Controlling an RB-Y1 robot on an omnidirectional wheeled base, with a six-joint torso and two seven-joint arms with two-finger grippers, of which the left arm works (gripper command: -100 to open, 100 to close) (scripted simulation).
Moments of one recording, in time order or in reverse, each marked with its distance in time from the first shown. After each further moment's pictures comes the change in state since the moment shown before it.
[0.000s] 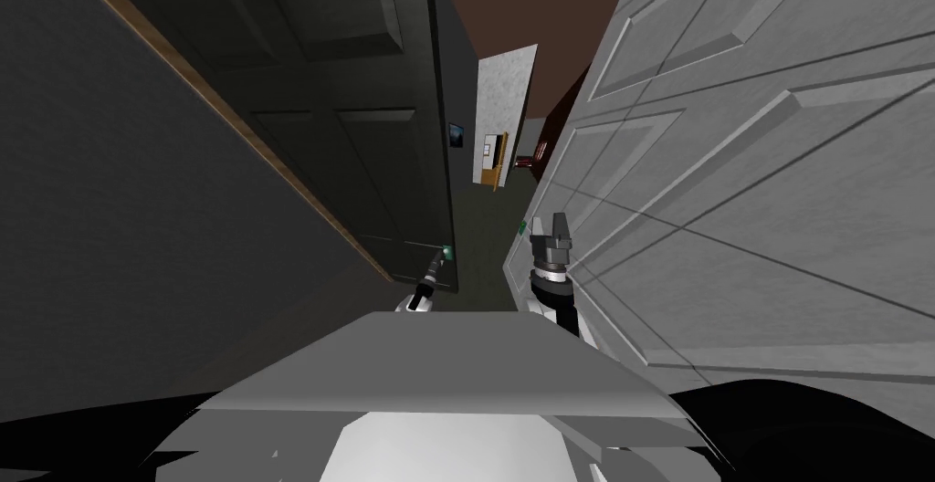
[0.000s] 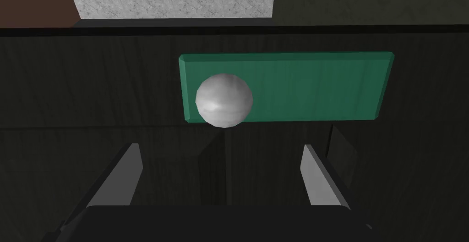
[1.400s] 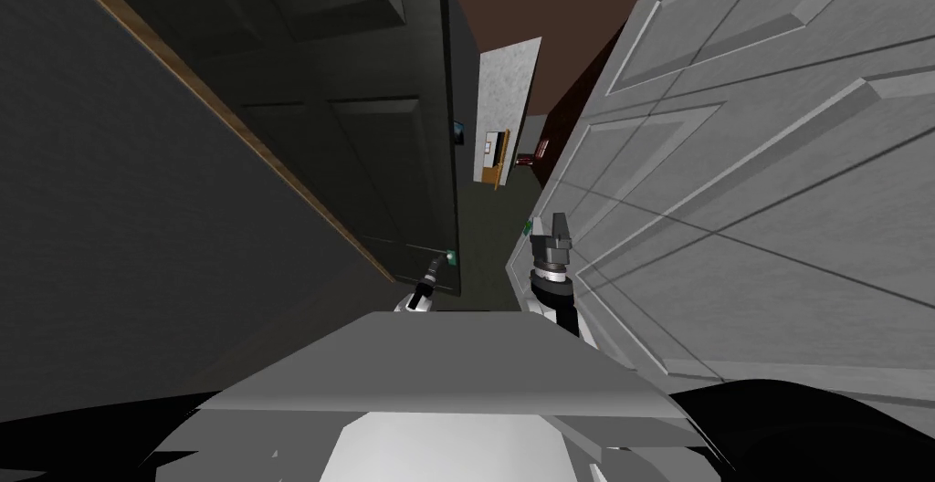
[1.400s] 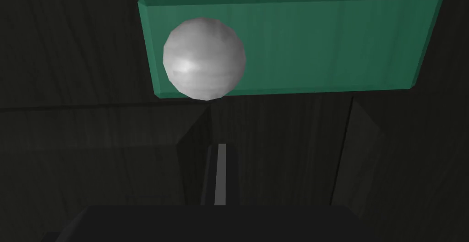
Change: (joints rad) arm -0.006 0.010 -0.008 -0.001 -0.012 0.008 -0.002
